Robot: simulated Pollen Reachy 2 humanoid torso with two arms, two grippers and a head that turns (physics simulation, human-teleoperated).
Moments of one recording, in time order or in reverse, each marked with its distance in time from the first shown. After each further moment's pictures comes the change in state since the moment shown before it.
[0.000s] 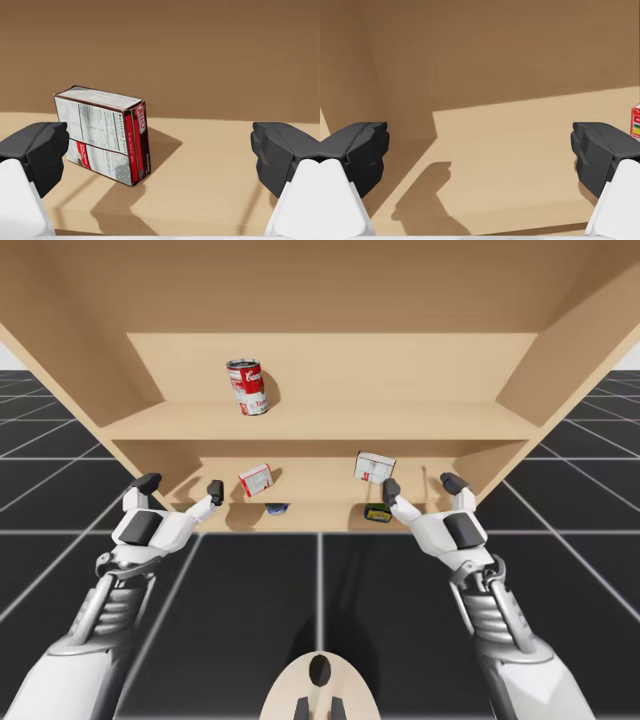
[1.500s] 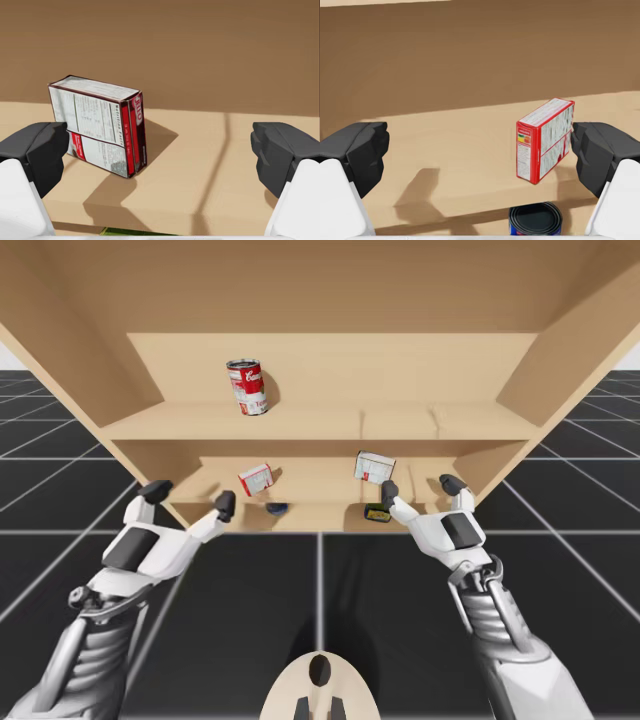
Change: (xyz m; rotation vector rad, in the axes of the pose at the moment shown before) left arm 0.036 -0.031 0.037 -0.132 -0.002 0.111; right arm -0.002 0.001 -0.001 -0.012 0.028 0.022
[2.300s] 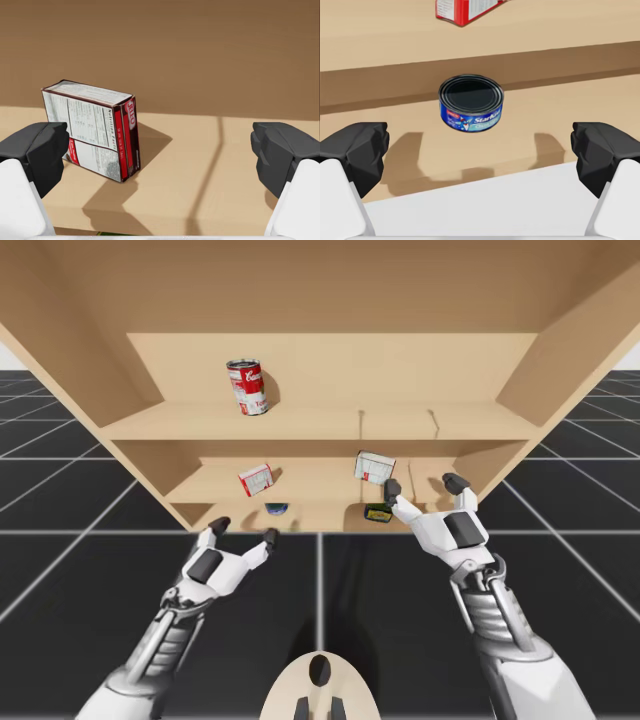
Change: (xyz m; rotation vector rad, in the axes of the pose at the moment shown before) left arm -0.085 -0.039 -0.006 -0.097 0.273 0.096; right arm 0.001 -0.003 0.000 -0.009 -0.010 0.003
